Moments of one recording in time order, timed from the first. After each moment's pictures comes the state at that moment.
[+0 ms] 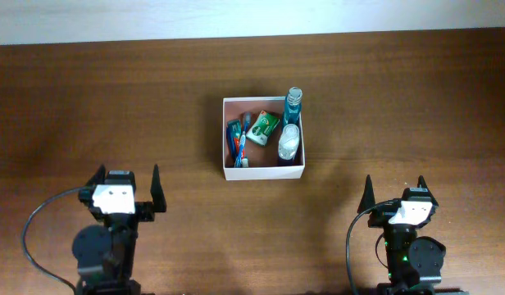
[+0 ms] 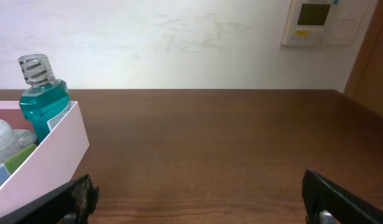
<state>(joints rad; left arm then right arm) 0.07 0.40 0.32 -0.06 0.07 0.11 -0.03 0.01 0.01 -0.07 0.06 -0.03</state>
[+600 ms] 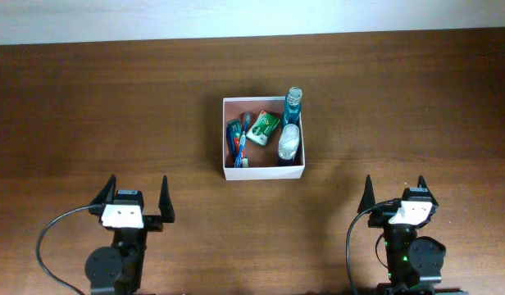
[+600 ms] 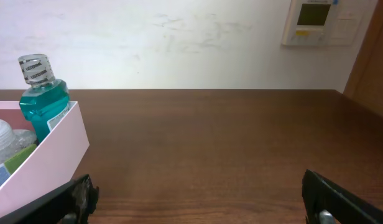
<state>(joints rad) 0.03 0.20 0.14 0.02 0.08 0.06 -0.03 0.01 0.01 -0.07 0.06 -0.03</state>
